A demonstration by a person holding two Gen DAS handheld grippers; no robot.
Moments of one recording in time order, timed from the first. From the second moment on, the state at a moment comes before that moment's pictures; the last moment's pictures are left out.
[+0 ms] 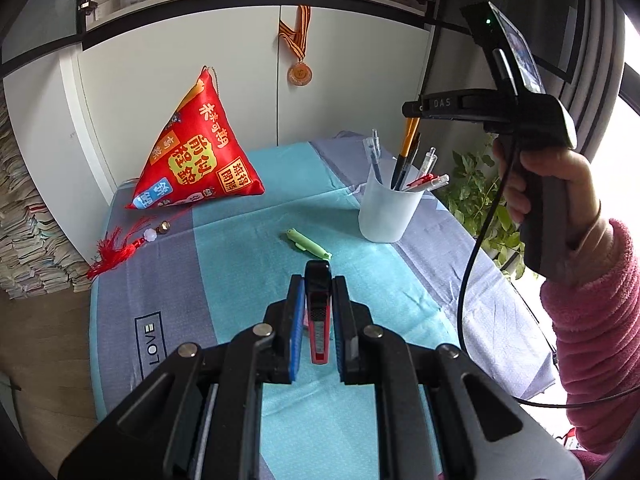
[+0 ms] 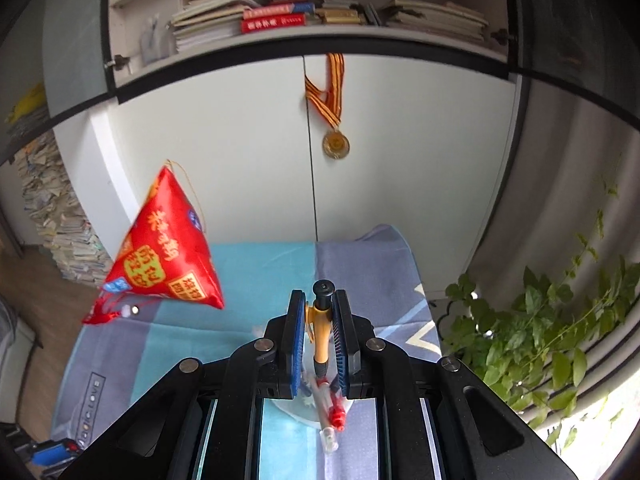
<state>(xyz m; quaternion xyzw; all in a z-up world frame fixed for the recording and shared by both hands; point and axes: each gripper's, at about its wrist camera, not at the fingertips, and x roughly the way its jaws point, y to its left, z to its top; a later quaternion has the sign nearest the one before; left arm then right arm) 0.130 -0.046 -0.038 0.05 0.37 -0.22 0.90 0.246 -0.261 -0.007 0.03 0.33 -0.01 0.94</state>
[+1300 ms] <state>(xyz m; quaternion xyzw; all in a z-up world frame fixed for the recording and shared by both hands) 0.206 -0.149 0.032 0.04 0.32 -0.27 0.91 0.119 -0.299 -0.046 0.10 0.35 0.01 0.93</state>
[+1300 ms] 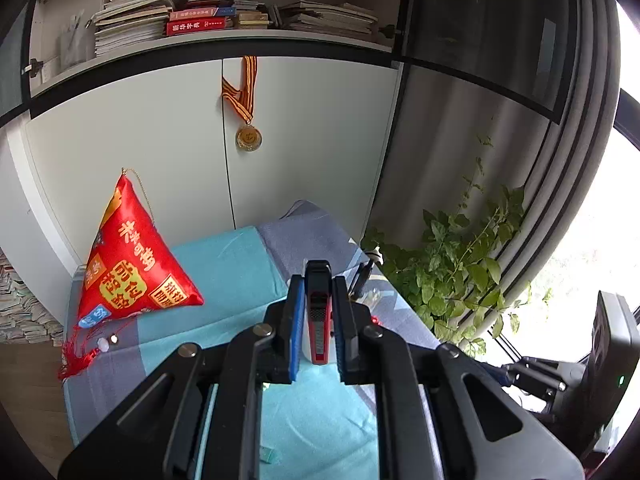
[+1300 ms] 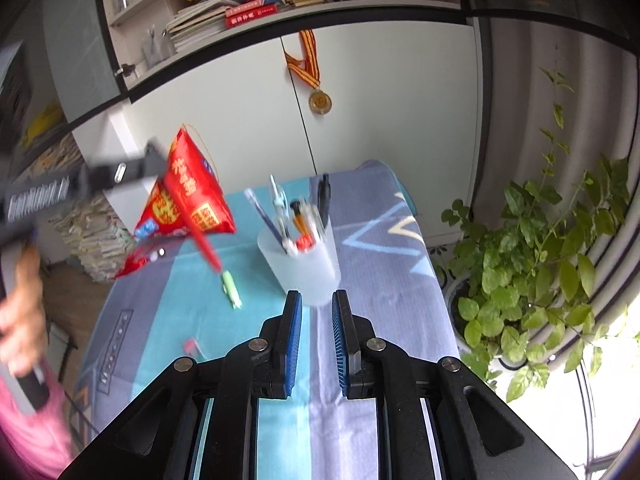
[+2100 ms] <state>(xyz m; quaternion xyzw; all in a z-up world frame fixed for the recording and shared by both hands) 0.255 -0.225 -0.016 0.11 0.33 -0.24 0.91 0.107 -0.312 -0.065 0.12 0.37 0.02 0.92</state>
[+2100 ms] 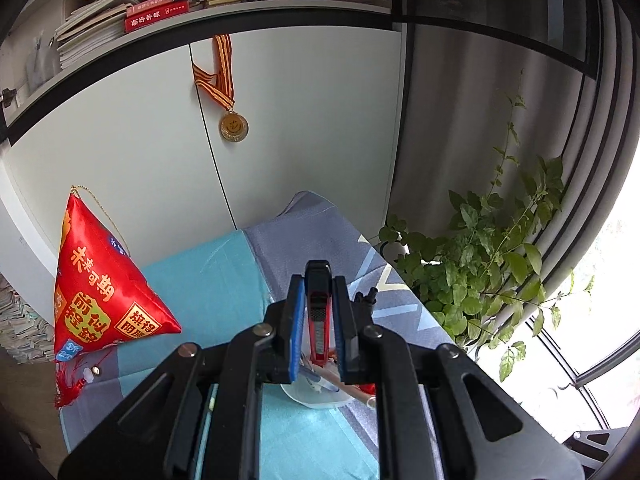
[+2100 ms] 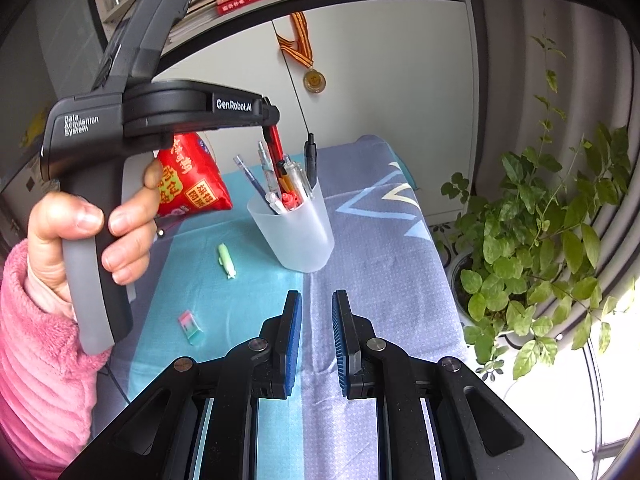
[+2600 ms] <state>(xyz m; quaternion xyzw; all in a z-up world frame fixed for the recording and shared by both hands) 0.243 -0.217 -0.010 0.13 0.32 -0.24 0.91 0.107 -0.308 -0.069 0.12 0.38 0.03 0.92</state>
